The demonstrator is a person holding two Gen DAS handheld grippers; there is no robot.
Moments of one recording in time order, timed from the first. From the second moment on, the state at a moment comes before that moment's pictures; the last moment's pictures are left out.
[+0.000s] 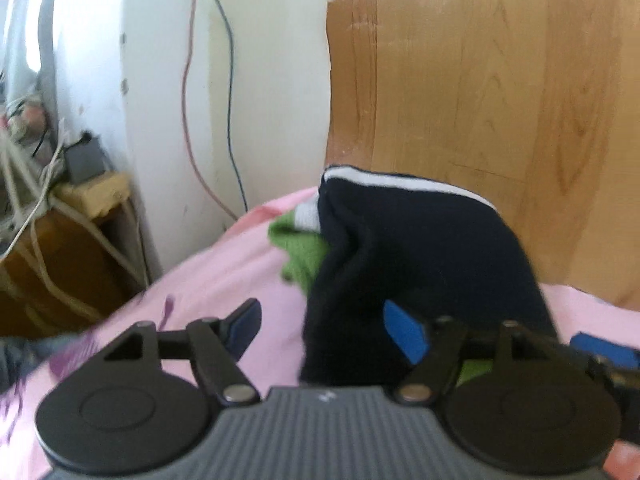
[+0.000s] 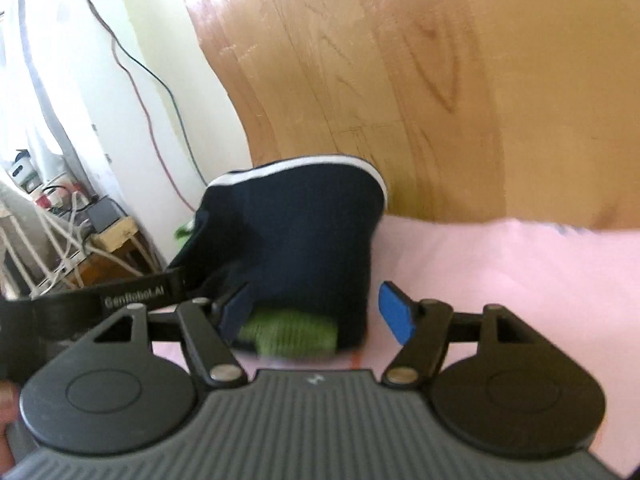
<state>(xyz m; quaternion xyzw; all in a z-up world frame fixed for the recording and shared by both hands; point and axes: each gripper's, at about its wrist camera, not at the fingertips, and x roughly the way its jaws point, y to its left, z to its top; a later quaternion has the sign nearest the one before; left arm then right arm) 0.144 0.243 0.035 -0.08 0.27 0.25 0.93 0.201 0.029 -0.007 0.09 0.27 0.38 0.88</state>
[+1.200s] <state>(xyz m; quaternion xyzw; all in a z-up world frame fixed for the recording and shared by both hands) -0.027 0.112 0.009 -0.02 0.24 0.26 0.94 0.083 -0.042 -0.020 0.09 0.20 0.35 0.91</state>
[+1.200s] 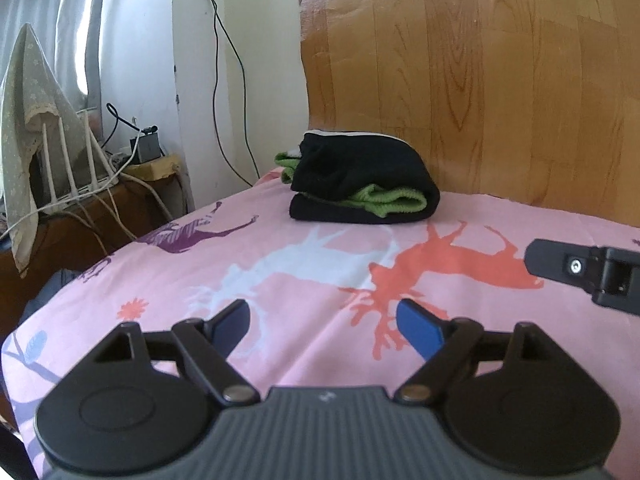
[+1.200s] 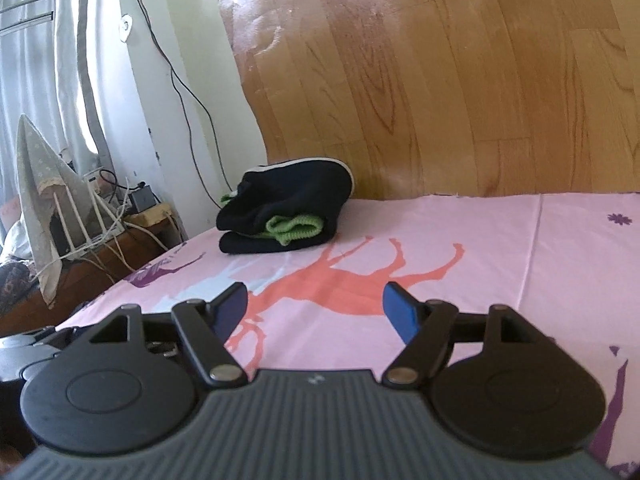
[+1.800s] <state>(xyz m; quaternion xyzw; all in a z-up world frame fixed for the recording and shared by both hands) -0.033 0.117 0.012 -0.03 0.23 0.29 0.93 0.077 -0.050 -0.019 0.08 0.19 0.33 0.92</state>
